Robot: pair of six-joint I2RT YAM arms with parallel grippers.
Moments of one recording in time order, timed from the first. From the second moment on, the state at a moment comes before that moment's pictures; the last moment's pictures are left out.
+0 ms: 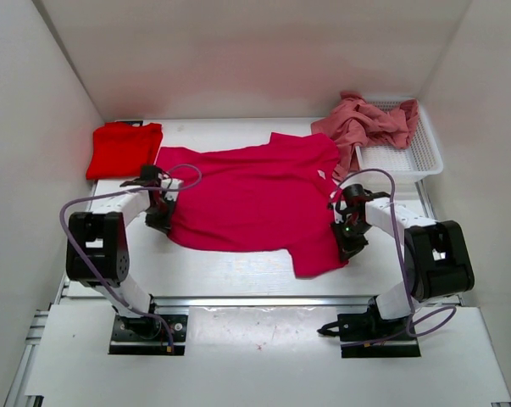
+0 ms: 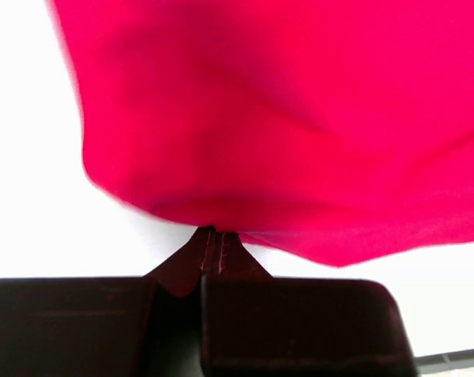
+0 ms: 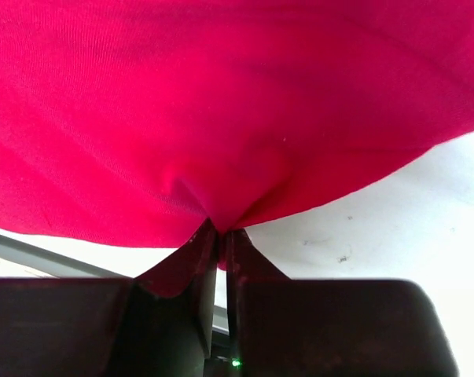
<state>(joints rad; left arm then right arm) -0.03 1.64 0.96 -0.63 0.07 0.24 0.19 1.52 0.81 -0.86 -0.25 -0.14</state>
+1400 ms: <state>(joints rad) 0.23 1.20 1.18 -1.03 0.18 0.41 0.37 1.39 1.36 -1.23 -0.62 -0.48</state>
